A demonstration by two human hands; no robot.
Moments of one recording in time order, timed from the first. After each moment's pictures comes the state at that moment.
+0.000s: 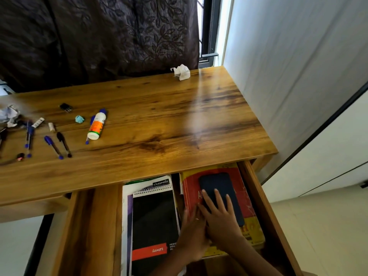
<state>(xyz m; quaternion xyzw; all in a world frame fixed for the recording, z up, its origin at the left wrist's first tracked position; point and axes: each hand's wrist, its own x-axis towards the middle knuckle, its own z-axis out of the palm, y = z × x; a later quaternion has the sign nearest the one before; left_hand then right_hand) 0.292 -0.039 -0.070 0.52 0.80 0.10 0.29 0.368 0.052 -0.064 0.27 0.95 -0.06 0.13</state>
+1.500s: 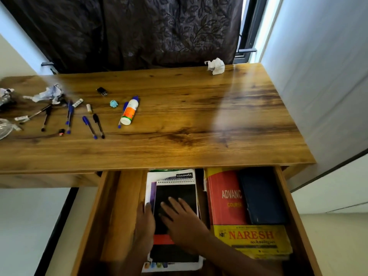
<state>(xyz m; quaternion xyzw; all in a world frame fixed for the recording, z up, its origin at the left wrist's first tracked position) 0.186 -0.136 -0.086 -0.11 0.83 0.51 0.22 0.275 -0.033 -0.069 -0.08 0.99 -0.07 0.06</state>
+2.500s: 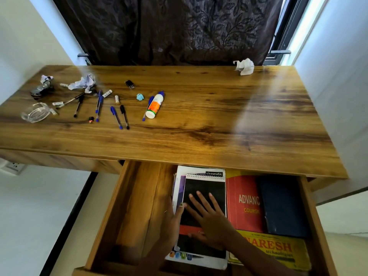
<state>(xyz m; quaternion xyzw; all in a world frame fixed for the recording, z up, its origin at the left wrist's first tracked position) 0.211 -0.144 -0.169 -0.12 0.77 0.52 0.33 0.291 0.001 -0.102 -0.03 0.99 -0.09 0.13</state>
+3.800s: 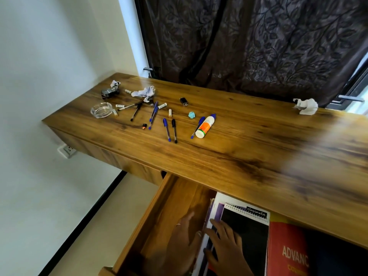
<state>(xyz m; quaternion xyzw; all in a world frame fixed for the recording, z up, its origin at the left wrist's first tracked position) 0.179 -0.182 -0.063 0.10 0.89 0.40 0.20 0.233 -0.046 -0.046 0.04 0.96 -0.22 0.15</state>
